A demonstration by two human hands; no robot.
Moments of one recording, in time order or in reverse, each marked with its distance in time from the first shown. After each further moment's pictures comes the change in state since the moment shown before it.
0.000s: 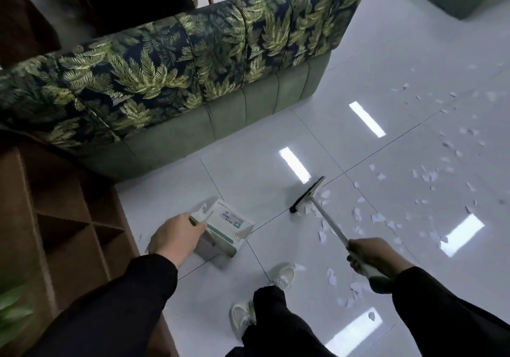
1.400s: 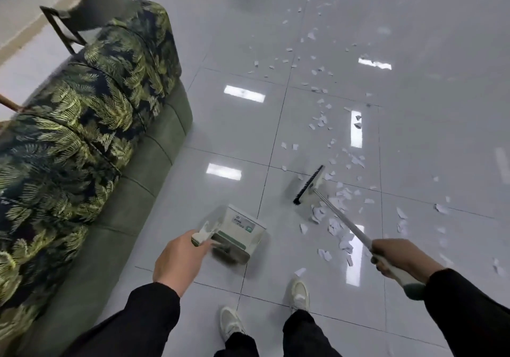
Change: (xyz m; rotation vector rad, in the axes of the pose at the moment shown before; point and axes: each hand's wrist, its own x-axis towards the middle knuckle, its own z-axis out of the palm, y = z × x) left_hand 0.156 0.249 -0.054 0.230 -0.266 0.622; right_hand -0.013 0.006 -0.065 0.607 0.240 0.294
